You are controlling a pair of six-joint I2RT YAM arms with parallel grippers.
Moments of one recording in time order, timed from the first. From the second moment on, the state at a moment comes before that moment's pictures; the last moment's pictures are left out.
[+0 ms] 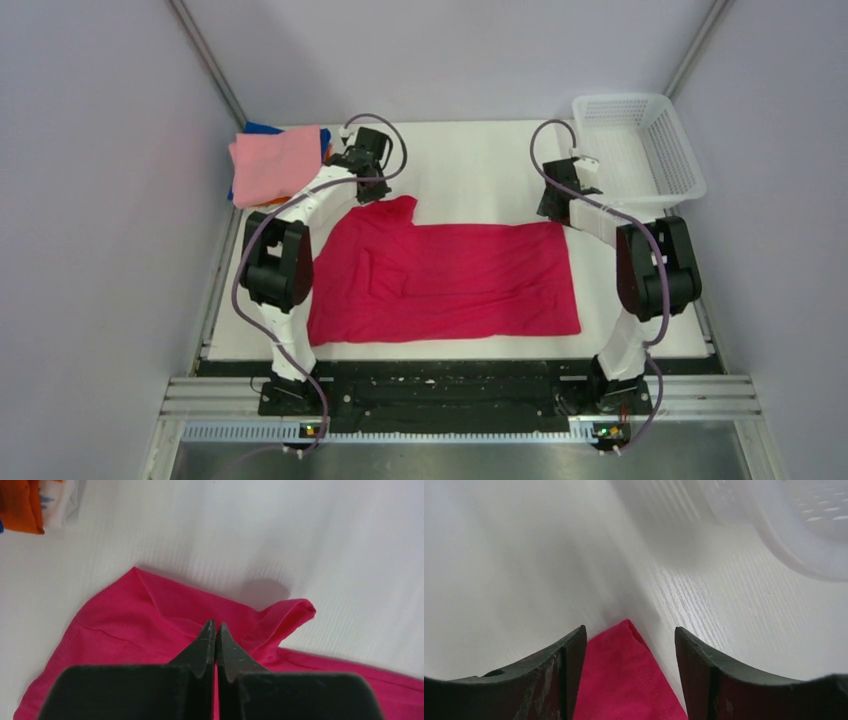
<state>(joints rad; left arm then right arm) -0.32 1.96 1.60 -0.58 -0.26 -0.58 0.21 1.76 1.11 -0.25 0.50 0.51</state>
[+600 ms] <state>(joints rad) -0.36 1.79 1.41 -0.58 -0.26 -0.60 0.21 1.85 1.13 -0.26 0.49 0.49</state>
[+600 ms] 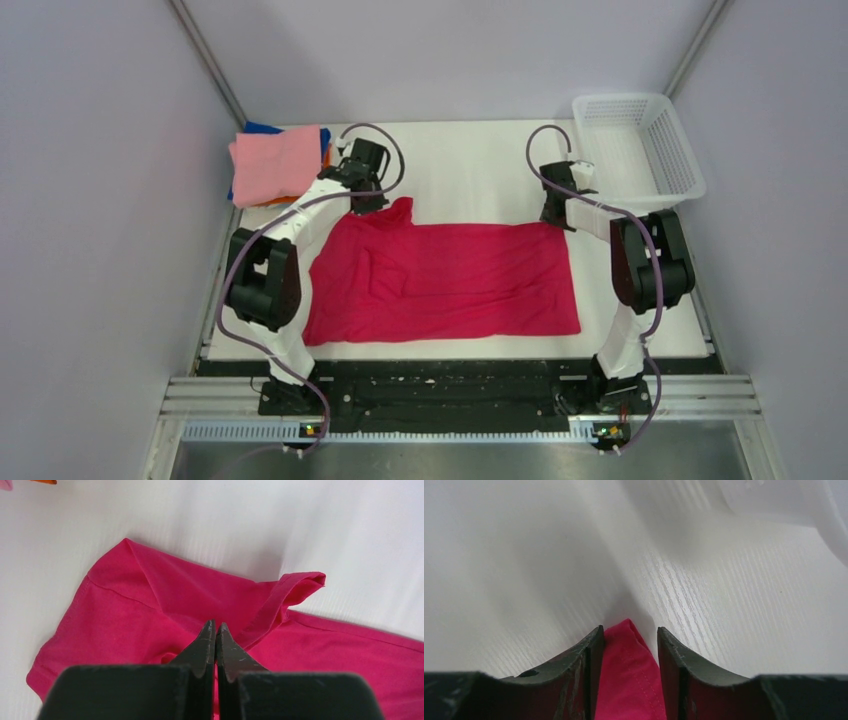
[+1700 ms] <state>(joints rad) -0.36 1.71 1.36 -0.59 -0.28 -0.59 0.20 1.80 1.05 -0.18 0.40 0.51</state>
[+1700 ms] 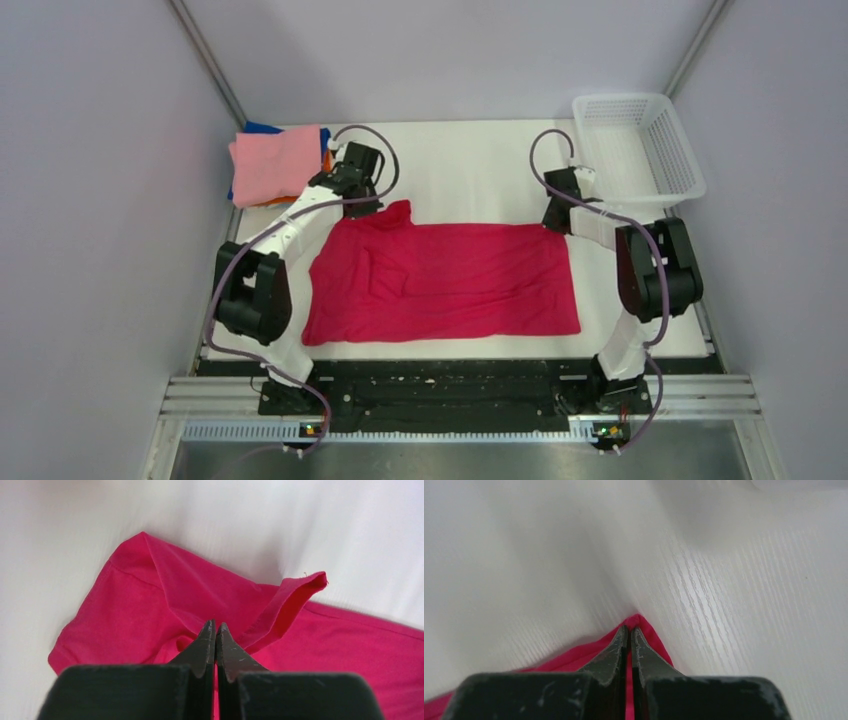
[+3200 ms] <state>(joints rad) -0.61 0.90 0.86 -0.94 -0.40 -0.89 0.28 1.22 0.74 -0.30 0.37 0.54</state>
